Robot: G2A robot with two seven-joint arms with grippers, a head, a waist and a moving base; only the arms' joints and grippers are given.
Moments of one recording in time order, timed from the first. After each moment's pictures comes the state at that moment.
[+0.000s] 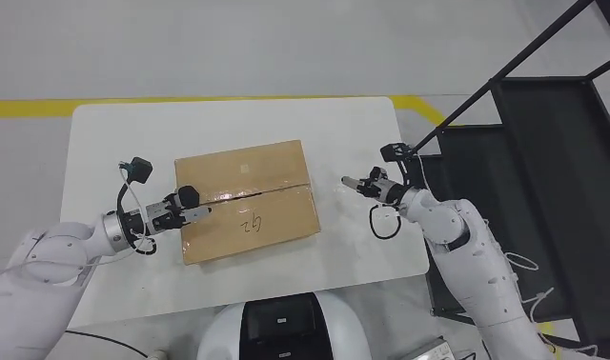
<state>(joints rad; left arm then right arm) 1.36 -0.80 -1.32 -1.60 -0.05 -0.62 -0.82 -1.38 -1.13 1.41 -1.54 -0.62 -0.21 0.61</state>
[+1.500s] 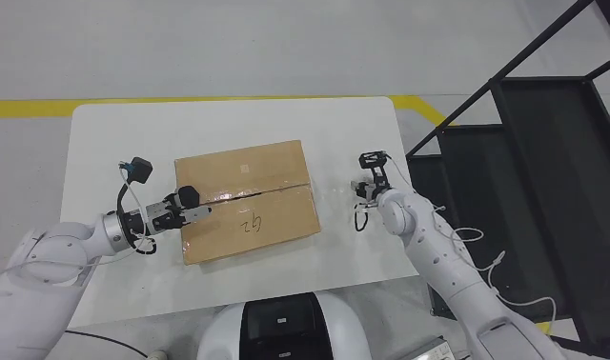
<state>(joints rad) 1.36 -0.80 -1.32 -1.60 -0.05 -0.62 -0.82 -1.17 -1.20 1.14 -1.19 -1.02 0.10 0.50</state>
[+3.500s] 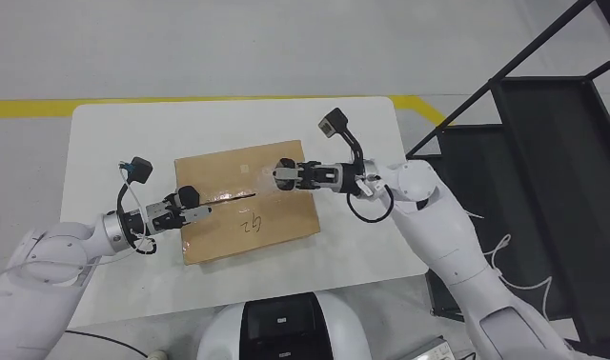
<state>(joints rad) 1.36 -0.80 -1.32 -1.60 -0.05 -0.62 -0.82 -1.06 -1.20 1.11 -1.51 0.39 -0.29 1.03</state>
